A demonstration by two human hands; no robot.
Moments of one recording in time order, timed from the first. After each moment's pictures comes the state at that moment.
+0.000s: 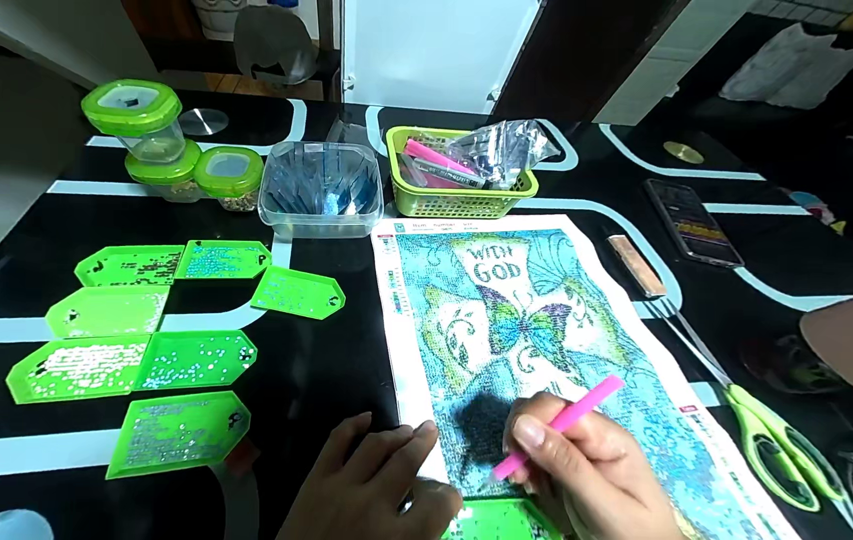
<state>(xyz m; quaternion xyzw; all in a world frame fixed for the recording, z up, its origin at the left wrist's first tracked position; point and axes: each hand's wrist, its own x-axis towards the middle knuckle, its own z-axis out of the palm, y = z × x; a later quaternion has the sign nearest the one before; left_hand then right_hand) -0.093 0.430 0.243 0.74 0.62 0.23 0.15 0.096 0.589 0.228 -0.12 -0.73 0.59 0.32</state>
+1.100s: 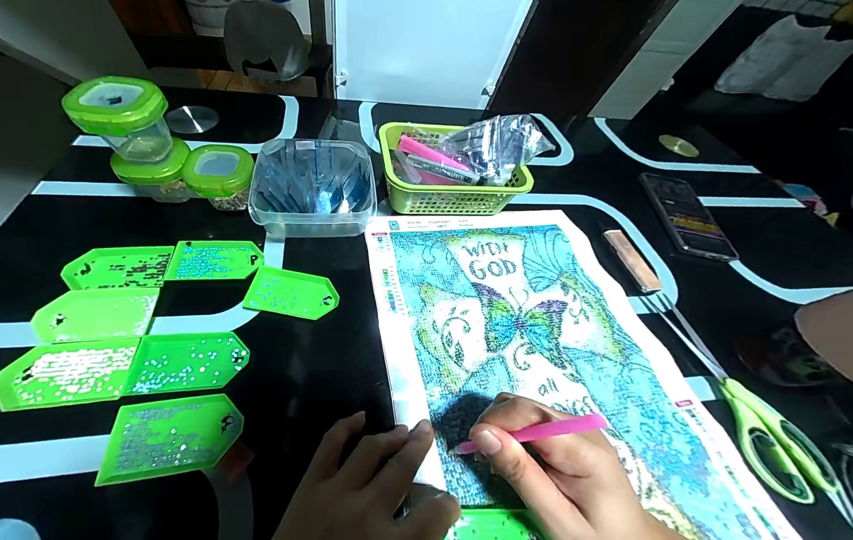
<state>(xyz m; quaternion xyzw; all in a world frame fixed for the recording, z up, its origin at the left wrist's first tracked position) -0.094 0.429 0.245 0.75 0.61 0.21 0.16 0.089 0.591 0.219 -0.10 -0.84 0.41 0.33</state>
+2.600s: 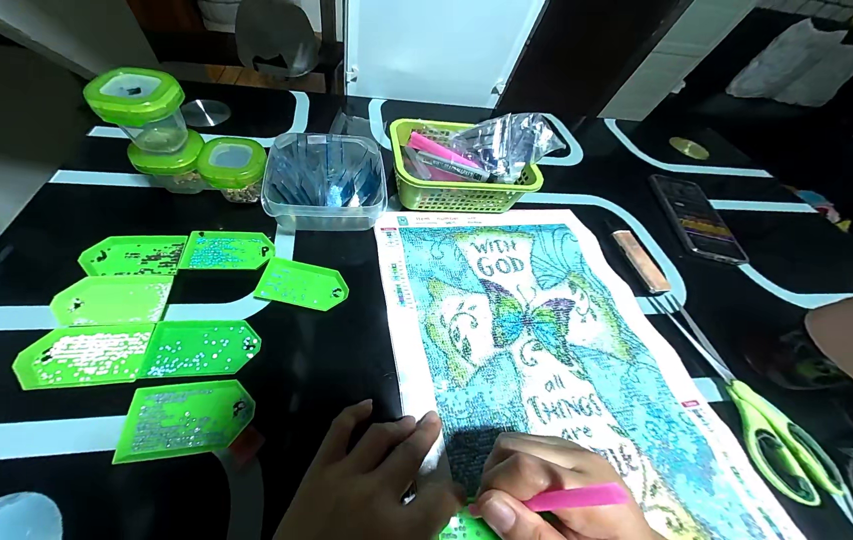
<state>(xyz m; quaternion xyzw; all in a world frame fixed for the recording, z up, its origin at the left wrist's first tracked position) -0.092 0.429 0.243 0.75 0.61 0.23 0.12 0.094 0.579 0.231 0.01 -0.86 0.44 0.27</state>
